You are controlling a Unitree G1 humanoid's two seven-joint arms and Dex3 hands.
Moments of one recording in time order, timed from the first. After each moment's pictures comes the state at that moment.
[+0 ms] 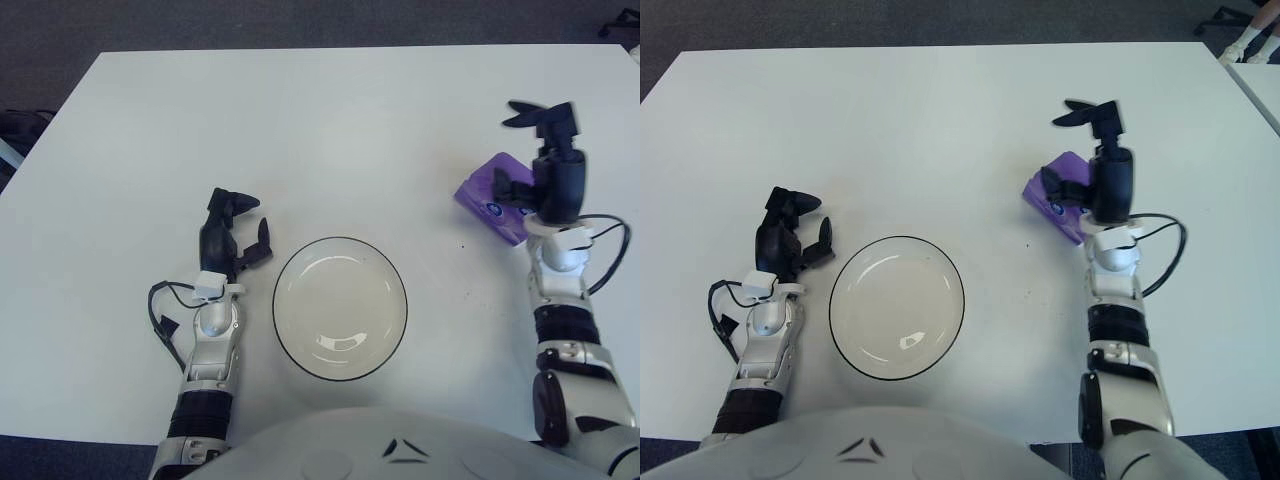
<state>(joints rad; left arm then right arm) 0.10 0.00 0.04 0.12 0.05 -0.36 0.18 -0.37 -0.38 -0.27 0.47 -0.09 -1.06 -0.03</state>
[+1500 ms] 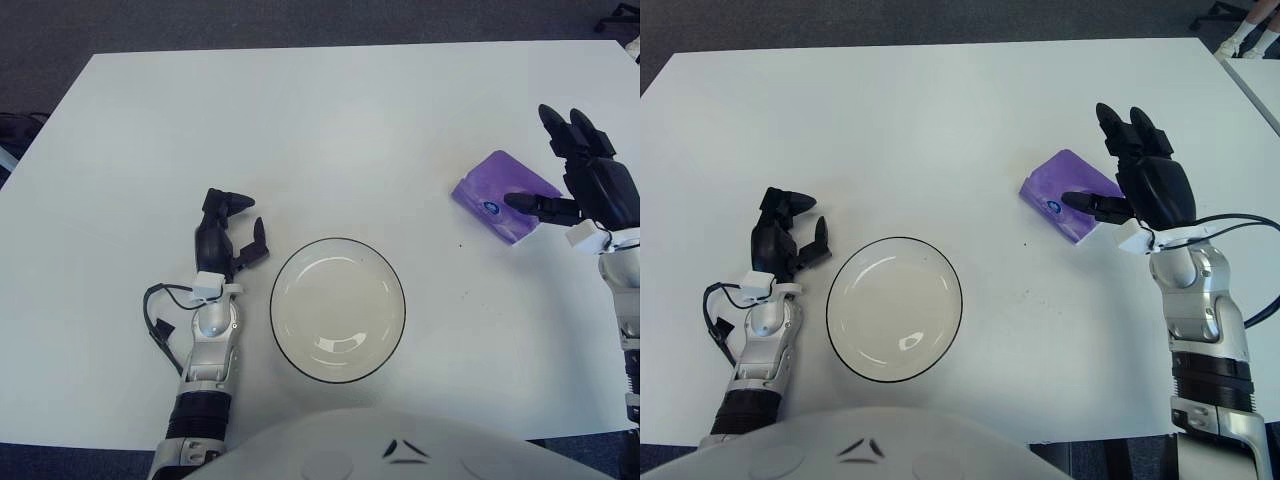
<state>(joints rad) 0.11 0.00 0.04 0.11 0.06 -0.37 0.21 -0.05 -0.64 -0.28 -0.05 -0.52 -0.36 0.06</state>
